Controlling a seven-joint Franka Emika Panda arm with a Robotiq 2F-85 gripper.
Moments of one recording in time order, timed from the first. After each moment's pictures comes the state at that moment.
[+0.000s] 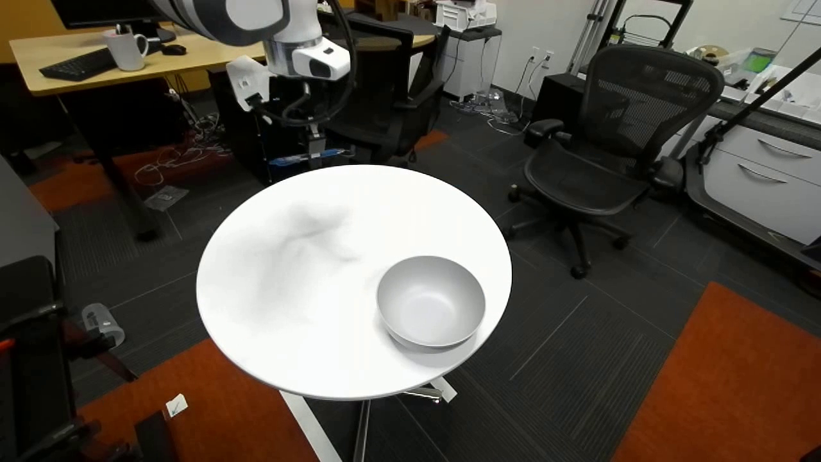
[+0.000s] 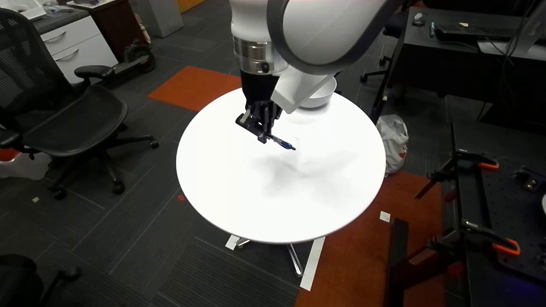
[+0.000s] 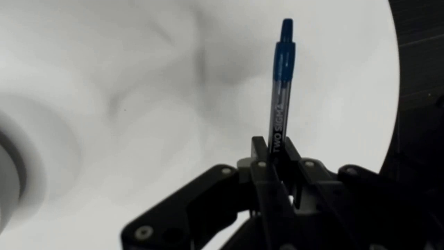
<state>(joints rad) 0.13 0.50 0.01 -1.87 0.01 2.42 0.37</state>
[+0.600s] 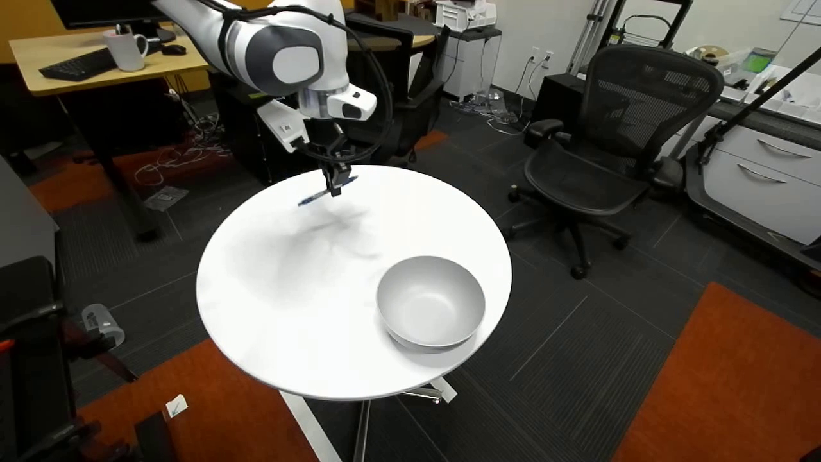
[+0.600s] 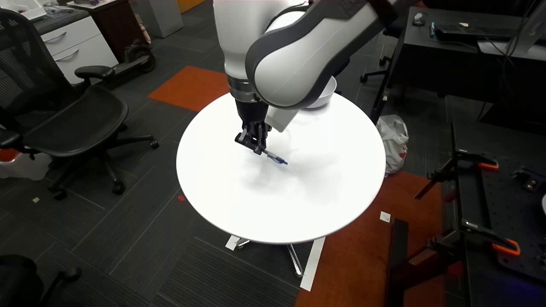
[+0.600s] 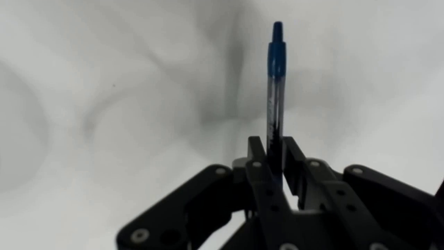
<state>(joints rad) 0.12 0.70 -0.02 -1.71 0.00 2.42 0.23</state>
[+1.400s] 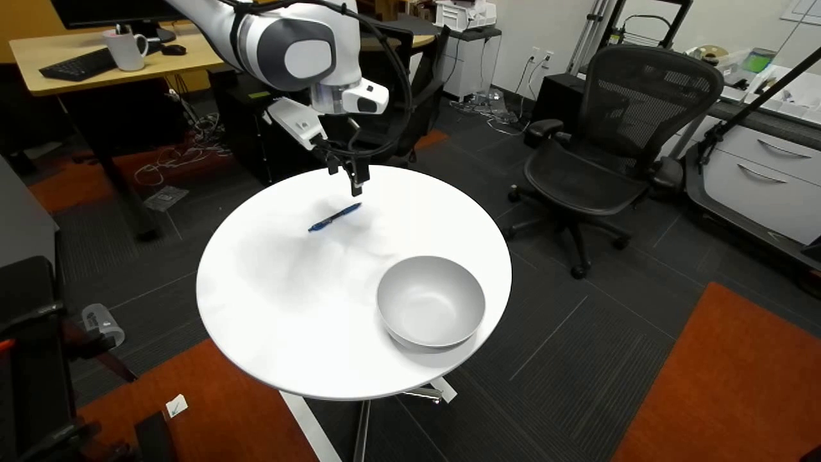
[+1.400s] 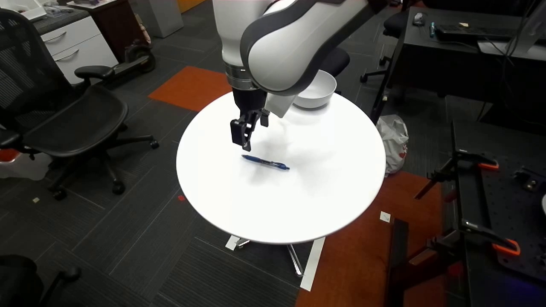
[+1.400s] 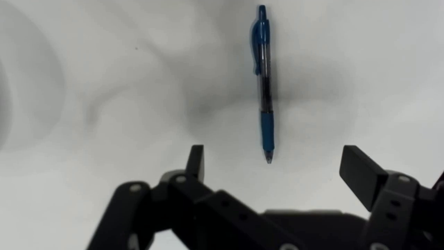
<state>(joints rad) 0.09 0.70 -0.01 -1.66 0.00 2.41 0.12</state>
